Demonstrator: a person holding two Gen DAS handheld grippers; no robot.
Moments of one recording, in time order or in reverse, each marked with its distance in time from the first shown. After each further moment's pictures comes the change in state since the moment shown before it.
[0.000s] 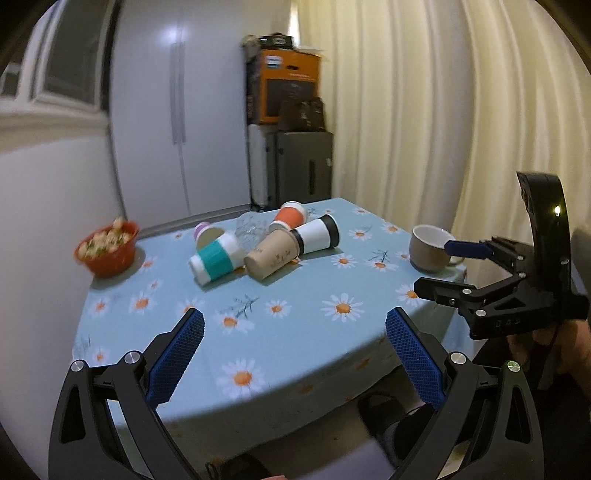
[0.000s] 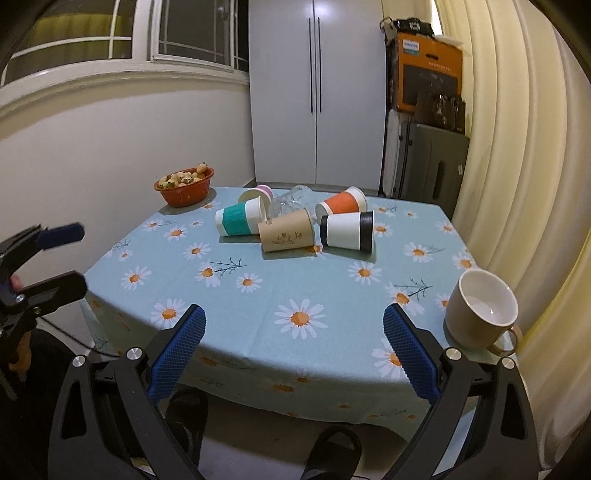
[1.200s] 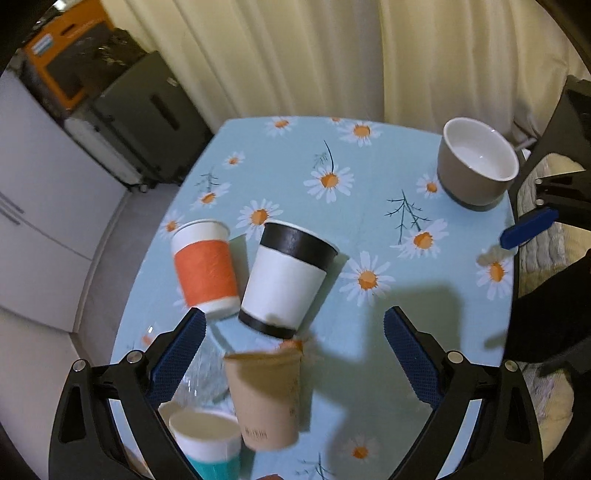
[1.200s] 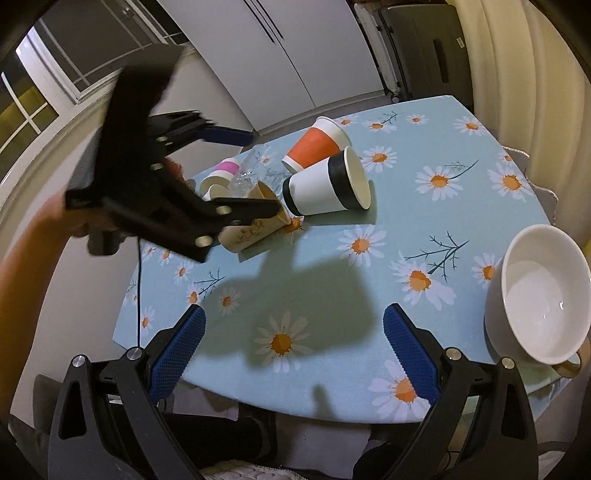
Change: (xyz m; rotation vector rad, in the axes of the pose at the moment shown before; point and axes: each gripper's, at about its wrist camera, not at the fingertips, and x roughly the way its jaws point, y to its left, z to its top) left arm 0.318 -0.036 0.141 0.687 0.515 -0.320; right arm 0.107 -0.111 0.050 0.371 0.309 0.233
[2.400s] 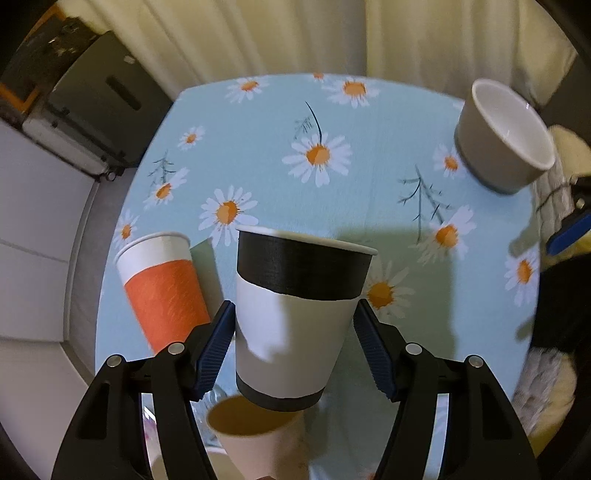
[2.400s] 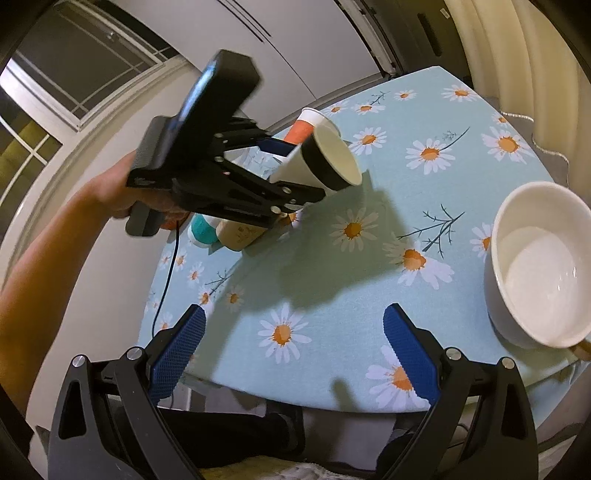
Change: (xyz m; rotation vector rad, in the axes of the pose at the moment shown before) left arm 0.053 0.004 0.028 0.036 0.124 -0.062; right arm -0.003 -0.032 -0.006 0.117 0.020 0.109
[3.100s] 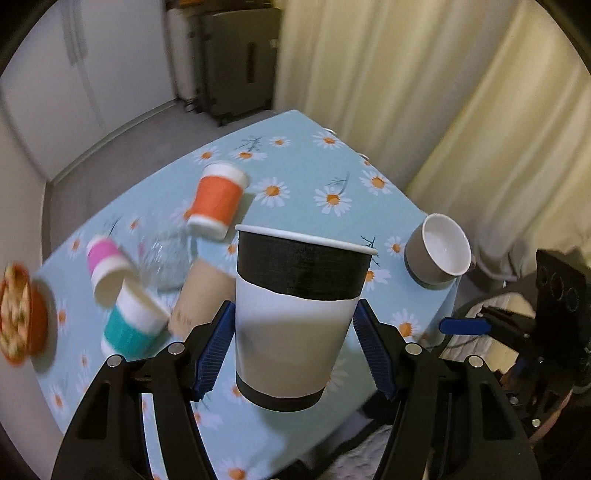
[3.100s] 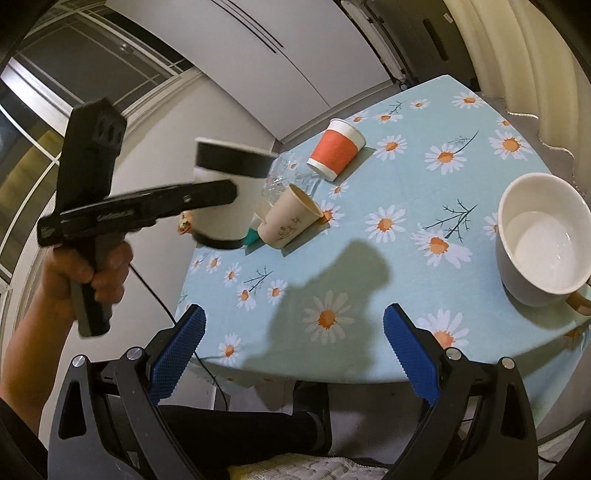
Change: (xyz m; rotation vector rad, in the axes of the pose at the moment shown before) left arm -0.138 -0.017 -0.094 -0.690 -0.179 -0.085; right arm -0.033 0.036 -0.015 0.009 -0.032 0.053
